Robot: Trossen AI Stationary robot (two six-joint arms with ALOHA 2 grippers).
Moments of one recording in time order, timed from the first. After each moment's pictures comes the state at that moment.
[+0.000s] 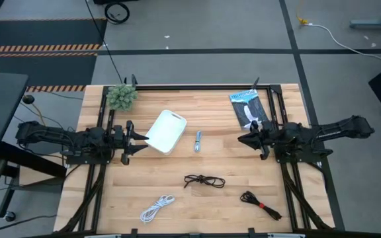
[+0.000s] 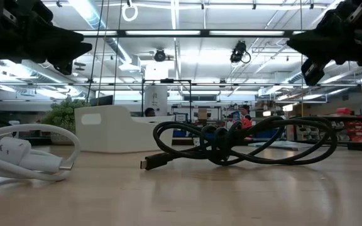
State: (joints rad) left arm -0.11 0.35 0.01 0.41 -0.14 -0.08; right arm 0.09 0.43 0.01 0.50 0.06 0.42
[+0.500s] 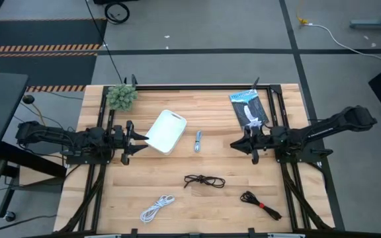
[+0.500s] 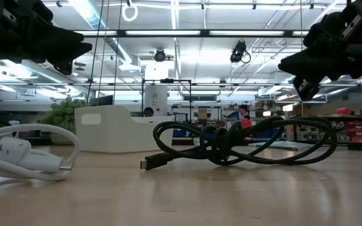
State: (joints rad) left arm -0.11 0.35 0.01 0.41 -0.14 -0.08; right arm 0.12 0.82 0.02 0.72 0.05 0.42
